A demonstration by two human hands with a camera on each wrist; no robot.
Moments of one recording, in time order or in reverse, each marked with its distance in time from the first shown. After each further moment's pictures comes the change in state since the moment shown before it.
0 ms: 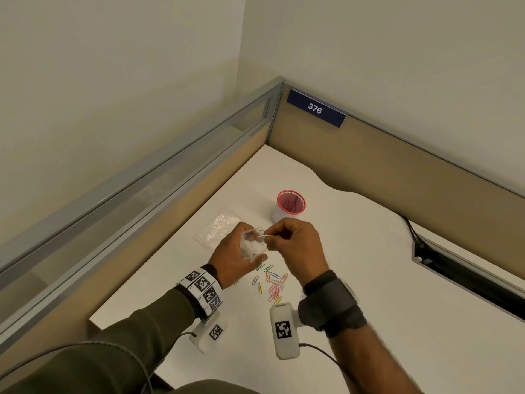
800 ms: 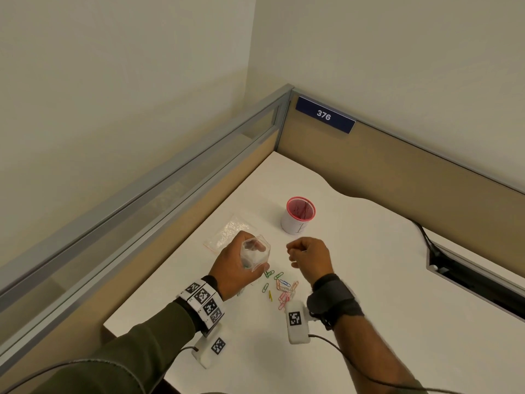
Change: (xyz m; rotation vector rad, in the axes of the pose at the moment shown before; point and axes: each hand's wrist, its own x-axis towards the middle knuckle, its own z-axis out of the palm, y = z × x) left_hand -0.012 -0.013 -0.015 -0.050 0.034 0.036; right_hand 0.036 0.075 0.010 -0.051 0.035 0.229
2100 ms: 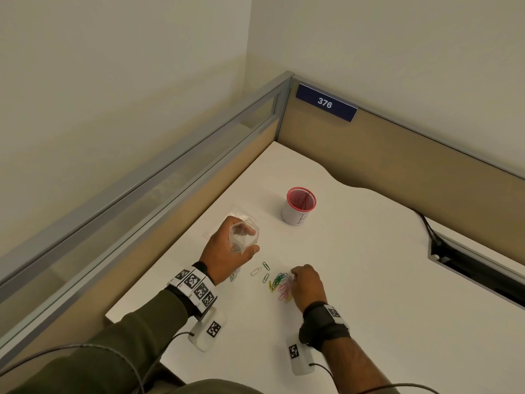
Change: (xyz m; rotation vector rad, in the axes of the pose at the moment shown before) left_hand 0.007 -0.003 -0.014 -0.028 0.086 -0.036; right_hand -0.018 0.093 0.038 -0.515 -0.100 0.083
